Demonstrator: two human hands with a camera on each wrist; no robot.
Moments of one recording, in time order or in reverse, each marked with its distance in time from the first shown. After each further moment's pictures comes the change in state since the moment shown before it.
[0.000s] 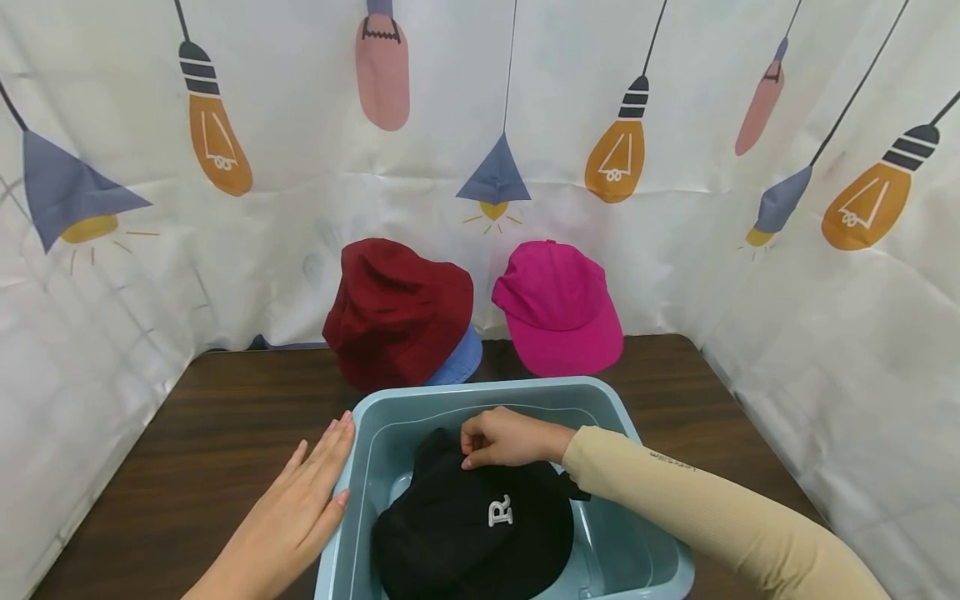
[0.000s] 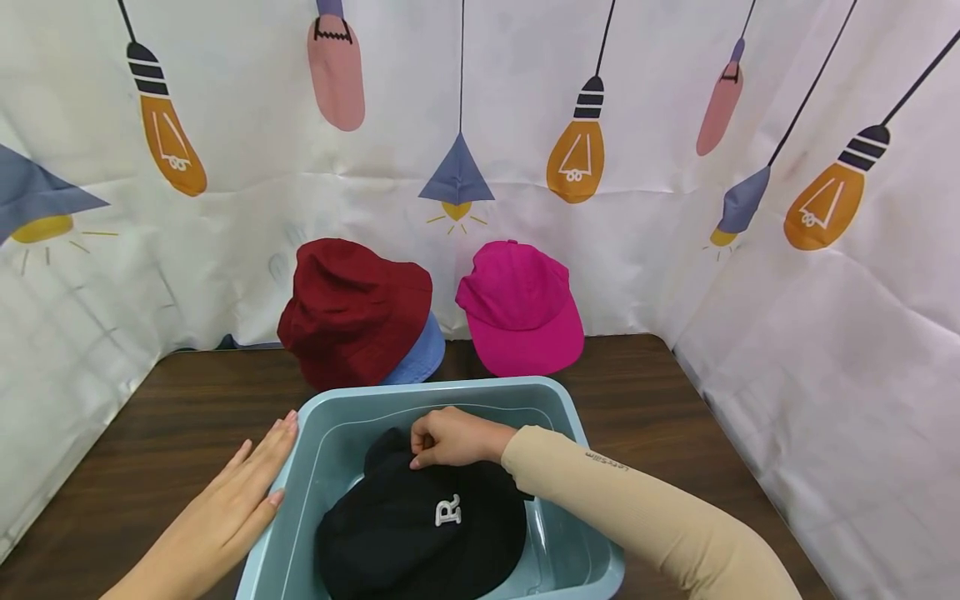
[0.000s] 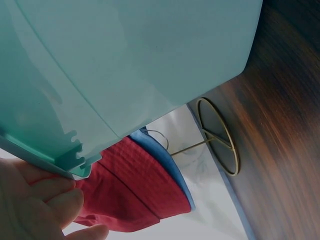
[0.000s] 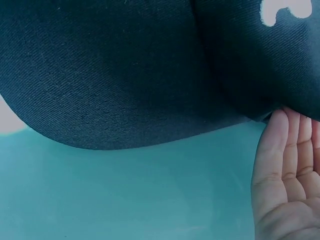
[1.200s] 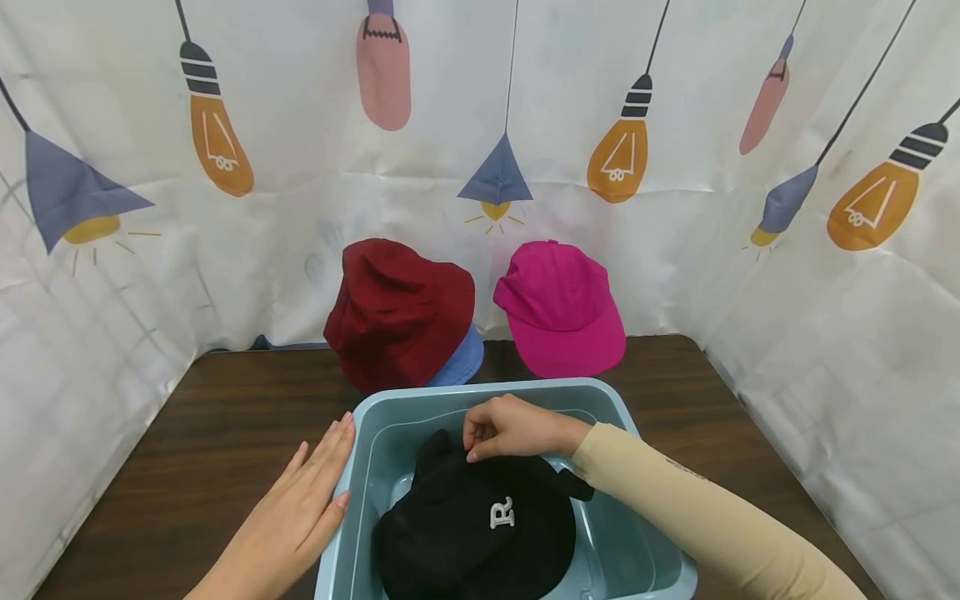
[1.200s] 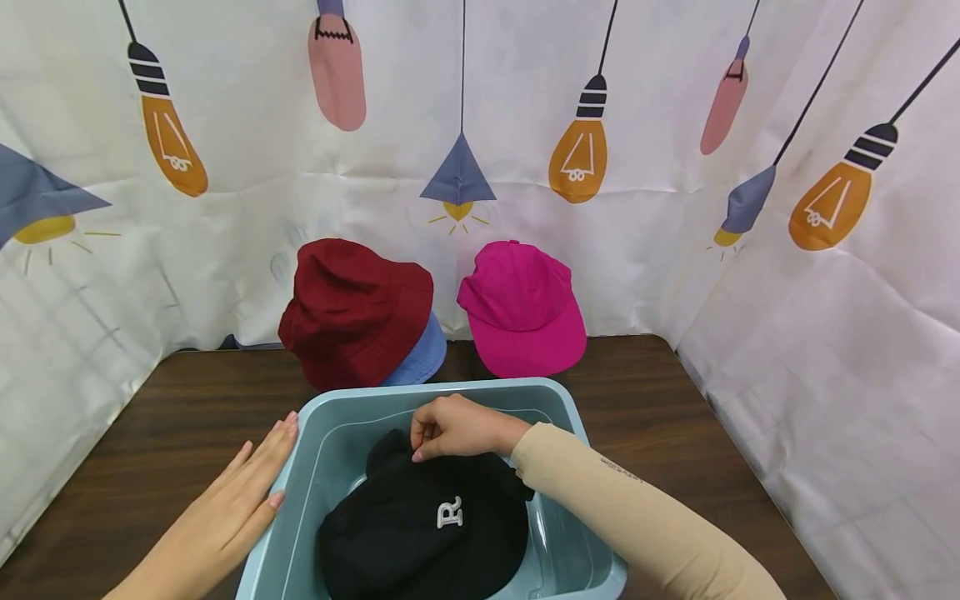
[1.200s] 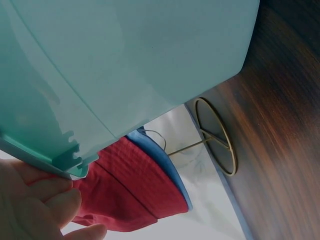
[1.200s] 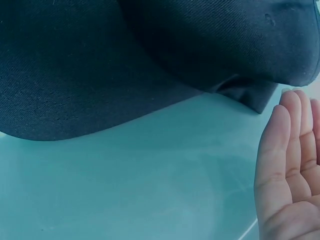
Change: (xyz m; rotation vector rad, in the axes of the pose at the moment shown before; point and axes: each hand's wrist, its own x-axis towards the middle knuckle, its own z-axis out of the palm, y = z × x) left_hand 0.000 0.001 -0.001 -0.010 -0.014 -0.017; right_hand -0.007 -0.005 -0.018 0.118 0.016 -0.066
